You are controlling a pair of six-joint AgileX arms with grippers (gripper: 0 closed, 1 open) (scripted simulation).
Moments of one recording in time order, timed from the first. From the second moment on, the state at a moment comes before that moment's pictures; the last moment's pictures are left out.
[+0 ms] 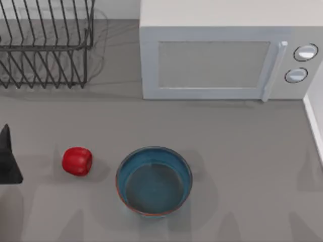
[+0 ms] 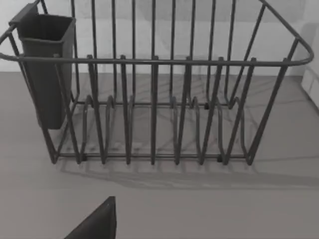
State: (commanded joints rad) left arm -0.05 0.22 0.19 -0.15 0.00 -0.03; right arm 0.00 0.00 0.00 0.00 0.00 0.00
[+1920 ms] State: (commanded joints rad) left arm -0.37 1.96 1.28 -0.96 -0.01 -0.21; right arm 0.00 0.00 0.00 0.00 0.00 0.00
